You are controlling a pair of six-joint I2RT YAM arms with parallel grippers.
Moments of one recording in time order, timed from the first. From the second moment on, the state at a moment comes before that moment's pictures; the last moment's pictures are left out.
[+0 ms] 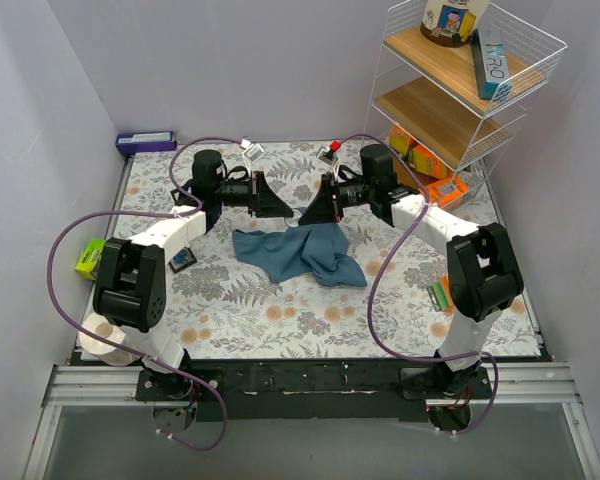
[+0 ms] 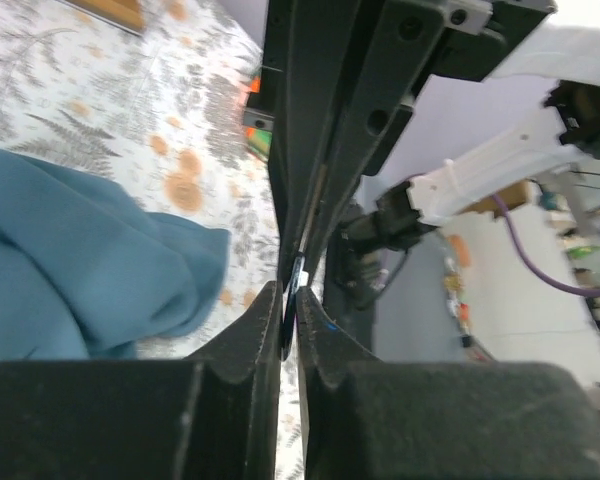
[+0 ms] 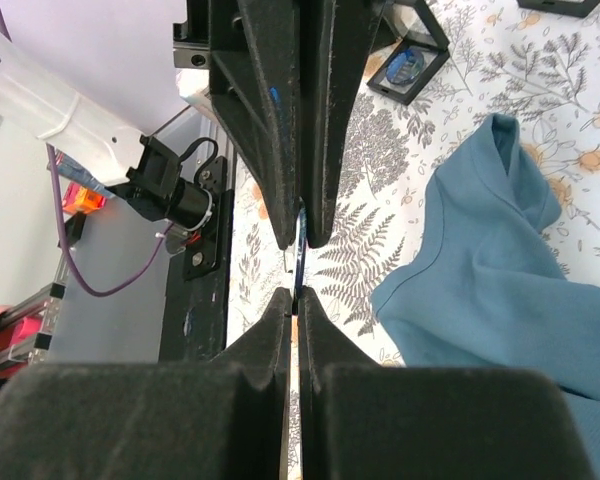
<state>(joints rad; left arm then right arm) -0.26 1.69 1.16 0.20 1.20 -0.49 0.47 1.78 1.28 0.13 -1.20 0.28</state>
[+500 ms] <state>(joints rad) -0.25 1.73 1.10 0.42 1.31 -0.68 0.47 1.78 1.26 0.11 -1.22 0.32</state>
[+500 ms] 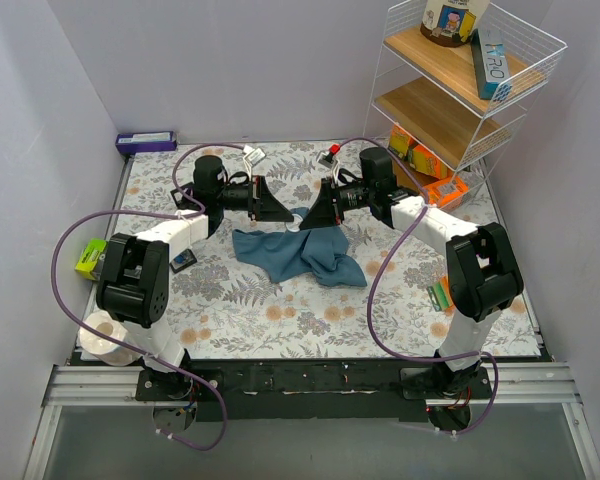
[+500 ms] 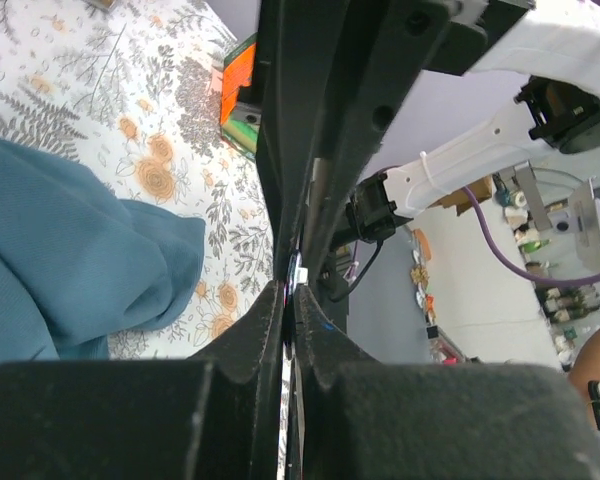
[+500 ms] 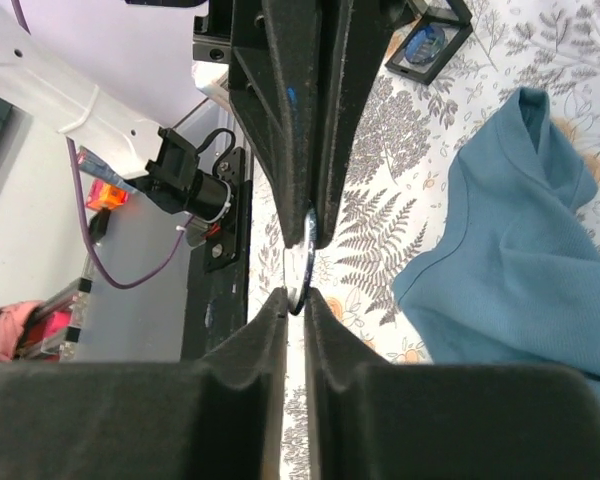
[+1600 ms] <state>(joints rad) -0.20 1.71 0.84 0.91 1.11 -1.18 0.44 1.80 1.22 0.18 -1.12 0.54</state>
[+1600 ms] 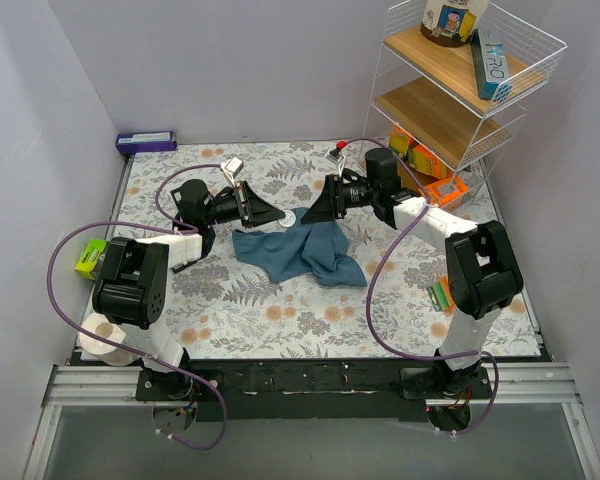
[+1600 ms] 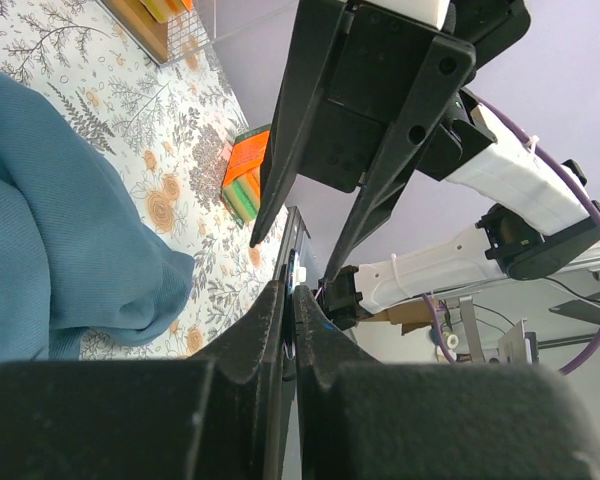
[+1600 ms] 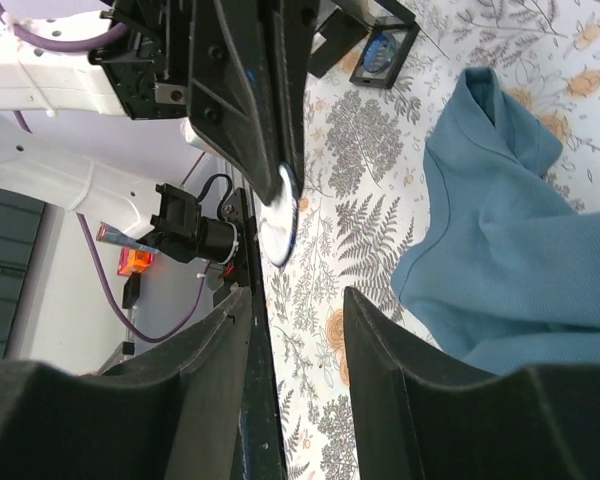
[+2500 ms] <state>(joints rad) -0.20 1.71 0.84 0.96 1.10 -1.20 0.50 1.86 1.29 0.25 -1.16 0.57</state>
